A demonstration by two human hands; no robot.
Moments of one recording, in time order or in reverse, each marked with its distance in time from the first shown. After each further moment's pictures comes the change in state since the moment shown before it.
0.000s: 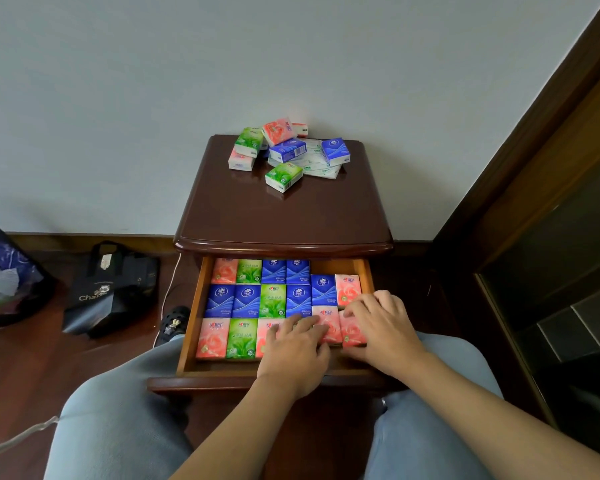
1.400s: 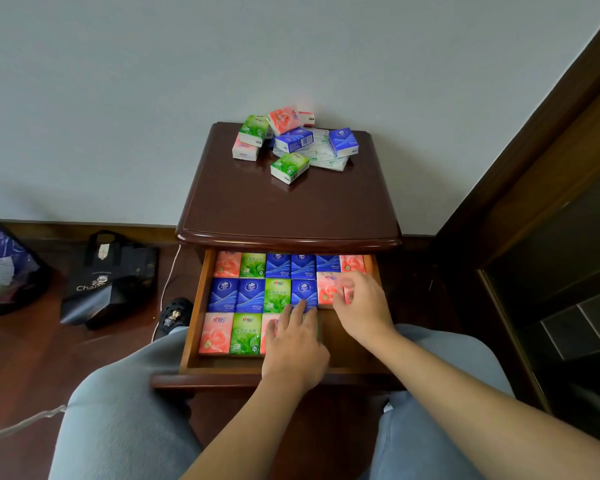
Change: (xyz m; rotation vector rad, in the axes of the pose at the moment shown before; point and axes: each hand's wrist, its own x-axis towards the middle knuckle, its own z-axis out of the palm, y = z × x) left_hand 0.001 -0.002 -0.005 -0.044 -0.041 -0.134; right_hand 0.054 -0.046 0.003 0.703 0.109 0.510
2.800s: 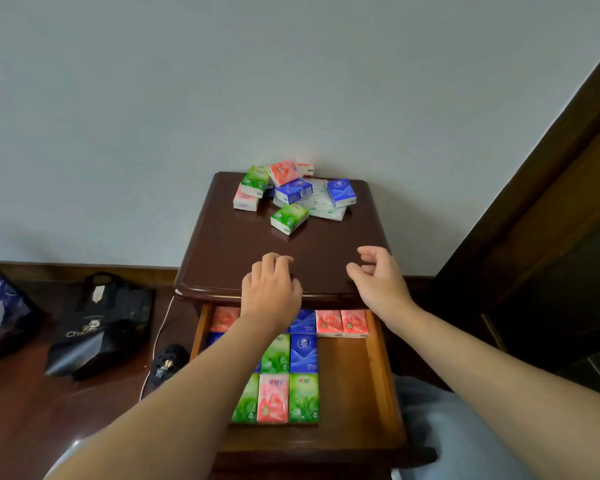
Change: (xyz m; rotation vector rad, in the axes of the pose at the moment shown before) left_hand 0.094 -0.007 -0.135 -0.028 0.440 0.027; right_hand 0.100 -0.049 -0.069 0.373 0.099 0.000
